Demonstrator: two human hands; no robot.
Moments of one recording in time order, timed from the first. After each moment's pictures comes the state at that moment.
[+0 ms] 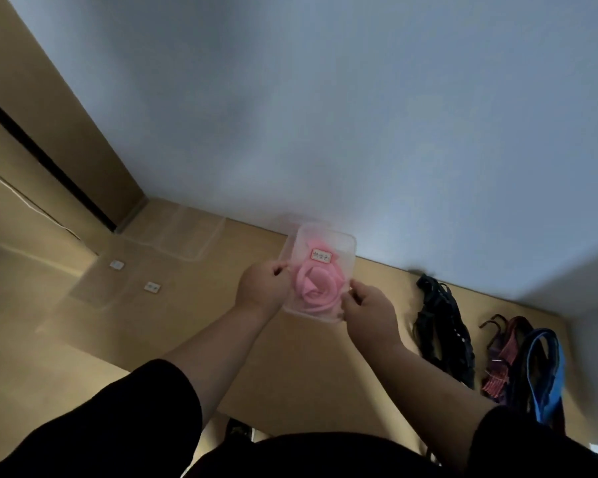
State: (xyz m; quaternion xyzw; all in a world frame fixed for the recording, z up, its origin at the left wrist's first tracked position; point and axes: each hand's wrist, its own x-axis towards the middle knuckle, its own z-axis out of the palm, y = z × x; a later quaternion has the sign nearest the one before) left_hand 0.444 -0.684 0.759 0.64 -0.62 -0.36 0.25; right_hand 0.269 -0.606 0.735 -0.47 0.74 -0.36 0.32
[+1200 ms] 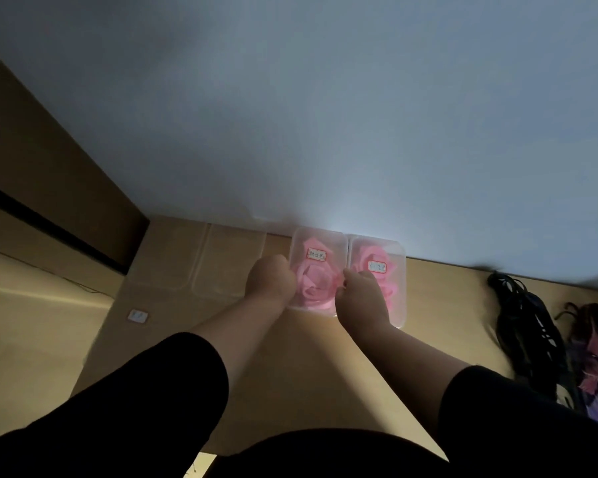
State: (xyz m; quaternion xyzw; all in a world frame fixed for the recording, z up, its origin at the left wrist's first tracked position) left_hand 0.543 -0.848 0.694 0.62 -0.73 -0.29 0.00; right_hand 0.408 -0.749 0.698 -0.46 0.84 -0.15 0.25
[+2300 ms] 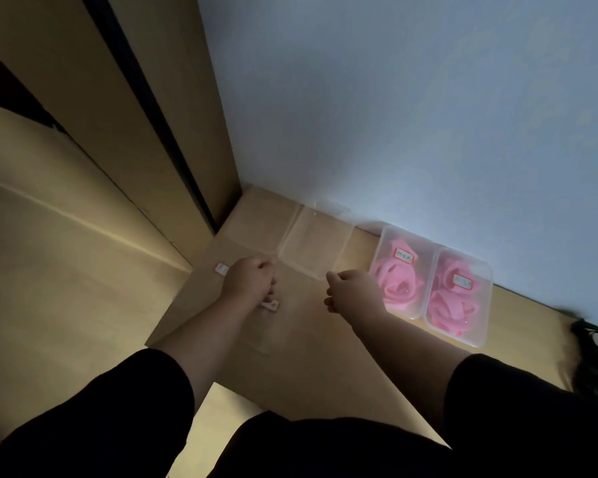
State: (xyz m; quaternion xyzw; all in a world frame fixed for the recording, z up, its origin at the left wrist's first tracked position) left_hand 0.726 -0.837 0.669 0.71 -0.40 -0.53 0.23; right_hand 0.539 -0.790 0.694 -0.38 0.79 -0.20 0.44
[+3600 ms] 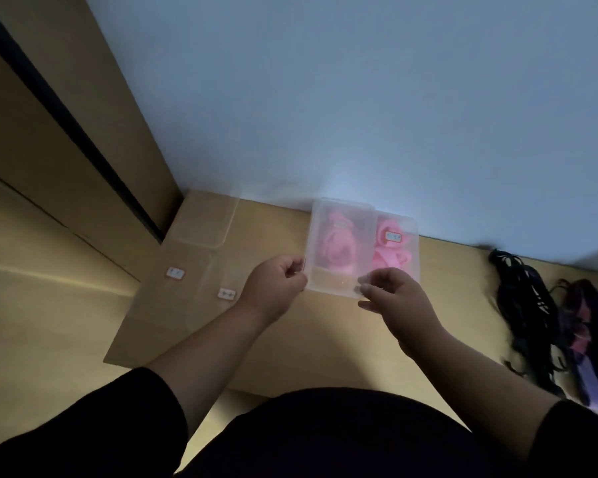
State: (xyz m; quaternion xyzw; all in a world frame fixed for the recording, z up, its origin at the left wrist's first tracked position) left_hand 0.643 -0.757 0.727 0.52 -0.63 -0.54 0.20; right_hand 0.437 -0.649 0.738 -0.26 0.72 -0.45 0.45
